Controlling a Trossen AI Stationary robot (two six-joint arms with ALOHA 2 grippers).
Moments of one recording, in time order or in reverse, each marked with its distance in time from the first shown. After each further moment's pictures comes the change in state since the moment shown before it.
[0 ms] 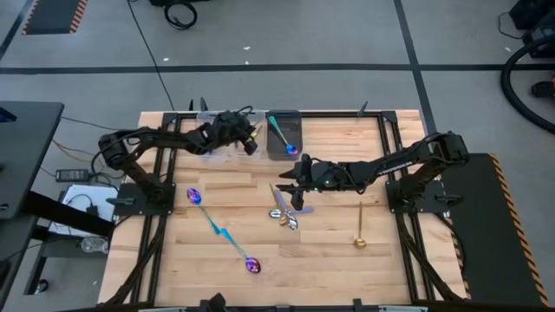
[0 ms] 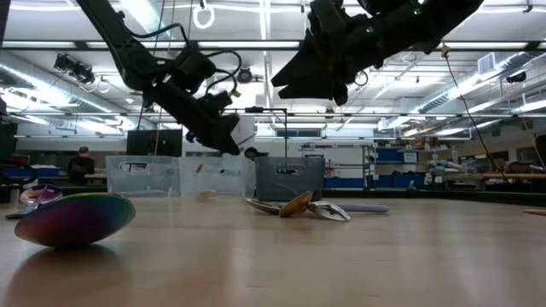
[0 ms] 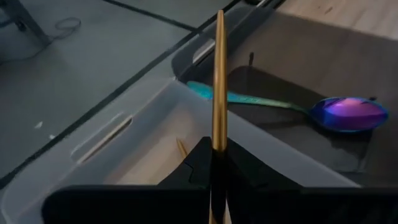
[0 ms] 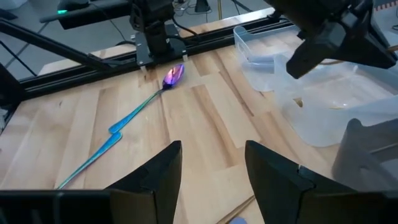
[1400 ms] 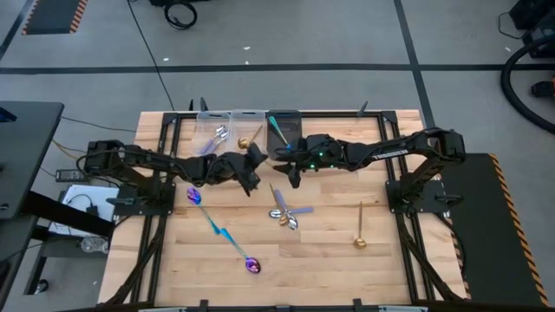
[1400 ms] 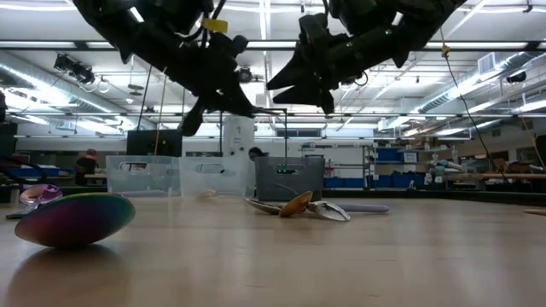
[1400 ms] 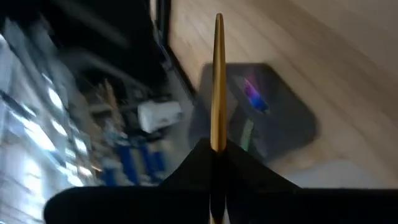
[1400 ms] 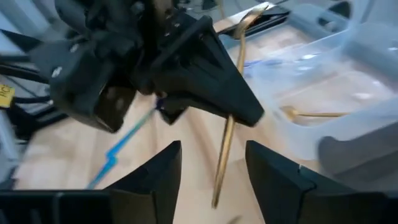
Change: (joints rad) left arm -0.488 -0.160 -0.005 -0.087 -0.335 1.385; right arm -0.225 0.010 0.070 -0.044 -0.282 0.050
